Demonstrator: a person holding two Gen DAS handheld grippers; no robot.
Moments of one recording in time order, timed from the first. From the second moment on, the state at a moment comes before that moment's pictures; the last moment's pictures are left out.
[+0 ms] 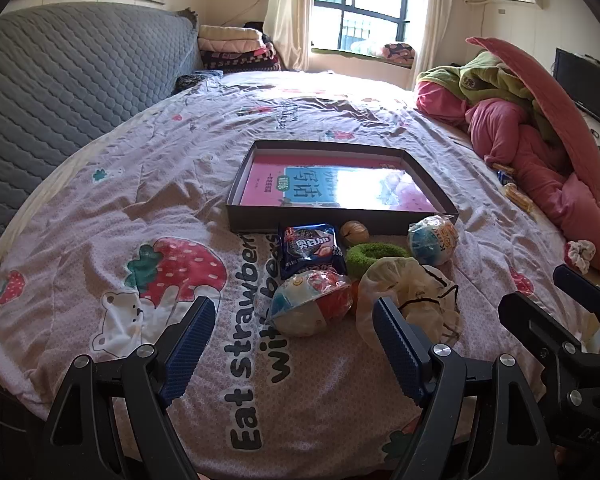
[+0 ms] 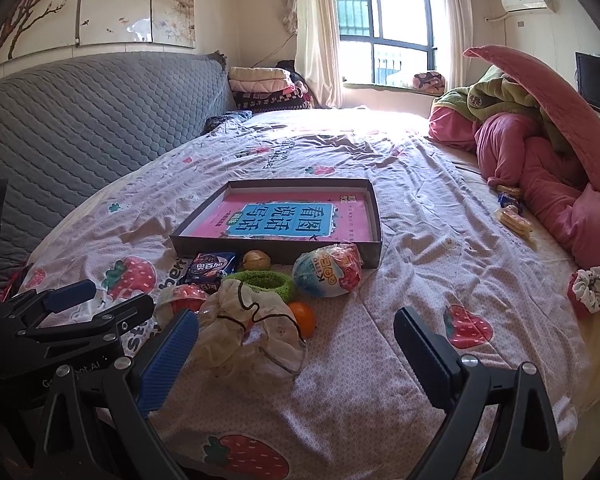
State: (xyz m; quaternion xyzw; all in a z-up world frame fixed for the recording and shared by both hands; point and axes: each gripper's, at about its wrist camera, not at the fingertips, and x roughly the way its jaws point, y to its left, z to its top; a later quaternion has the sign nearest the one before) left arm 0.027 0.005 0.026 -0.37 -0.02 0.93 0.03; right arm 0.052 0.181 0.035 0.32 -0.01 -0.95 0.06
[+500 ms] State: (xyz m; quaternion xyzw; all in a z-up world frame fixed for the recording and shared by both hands) left arm 0.029 0.004 0.024 -0.37 -0.02 0.93 0.03; right arm 0.052 0.177 0.034 0.32 0.00 -0.95 0.06
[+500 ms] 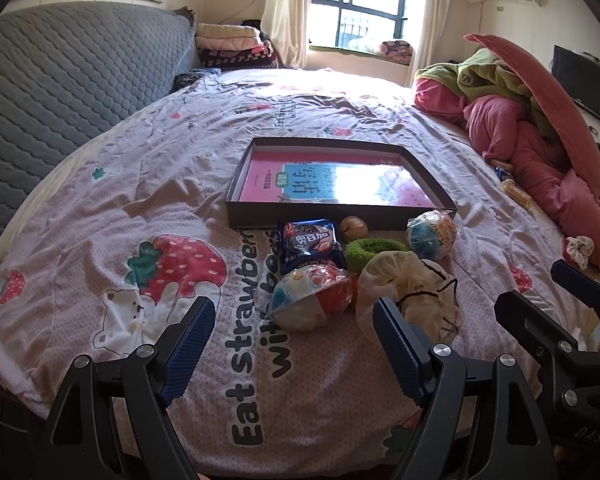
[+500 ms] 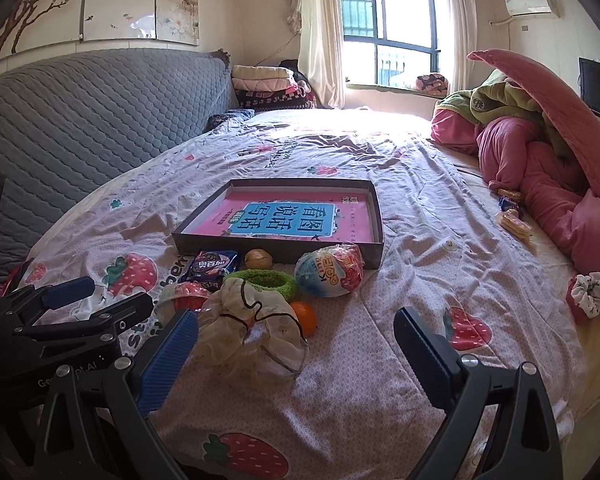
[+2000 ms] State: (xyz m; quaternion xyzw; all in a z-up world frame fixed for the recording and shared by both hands) left arm 0.002 0.000 -0.032 -0.43 -0.01 0.90 0.03; right arm 0.034 0.170 -0.020 0.38 0.02 -0.92 0.10
